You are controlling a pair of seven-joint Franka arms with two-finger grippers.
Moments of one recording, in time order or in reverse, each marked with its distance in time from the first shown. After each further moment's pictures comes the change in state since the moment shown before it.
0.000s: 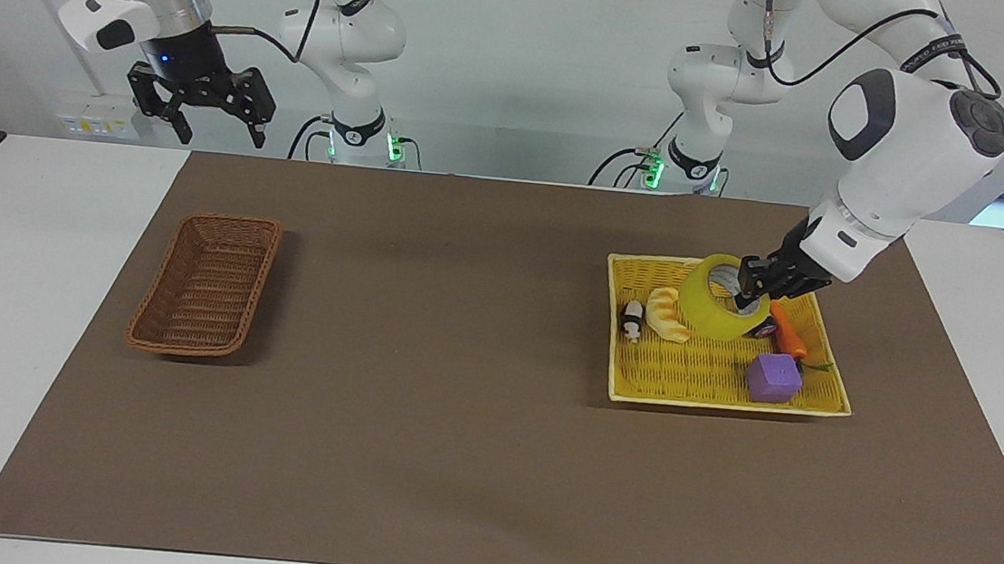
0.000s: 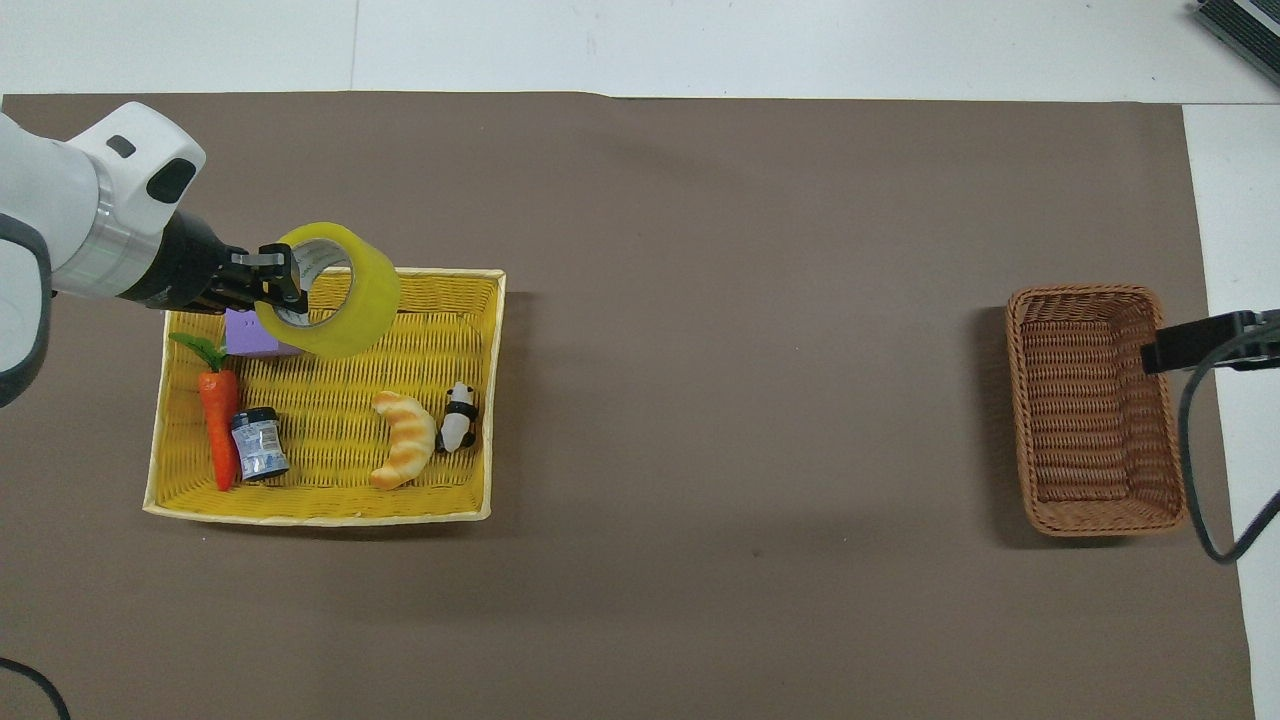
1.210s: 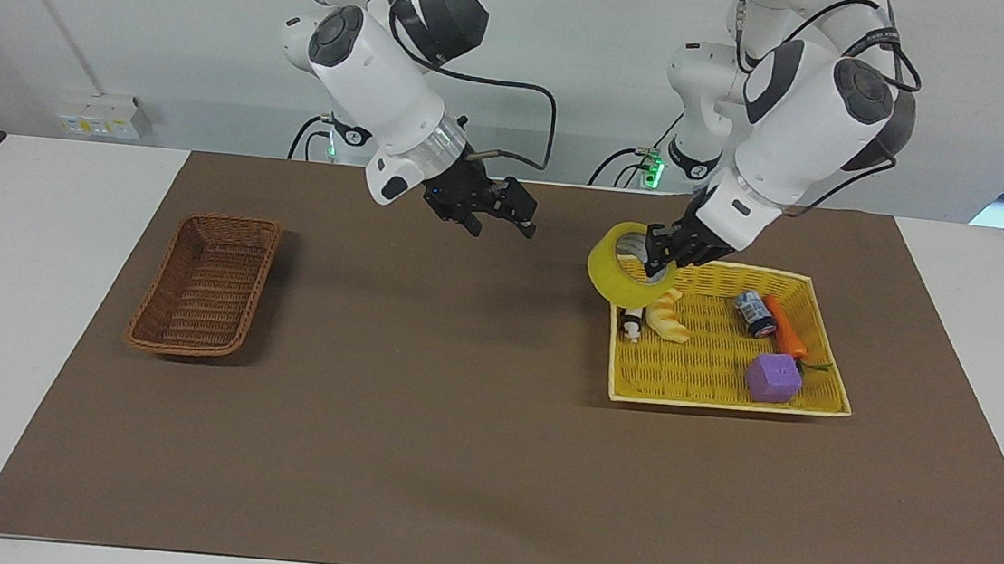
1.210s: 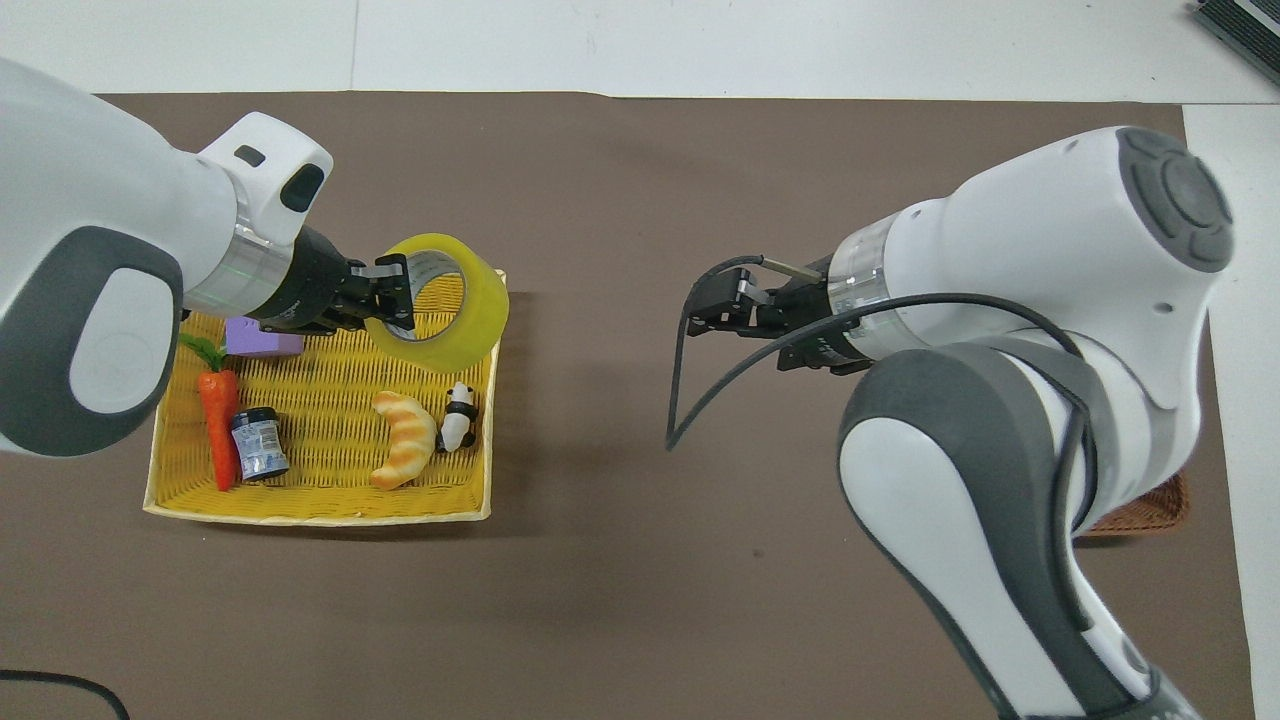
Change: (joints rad) left arm -0.142 -0.009 -0.089 -0.001 -0.088 0.008 -0.258; right arm 0.341 0.203 0.011 -0.106 0.691 0.450 0.602
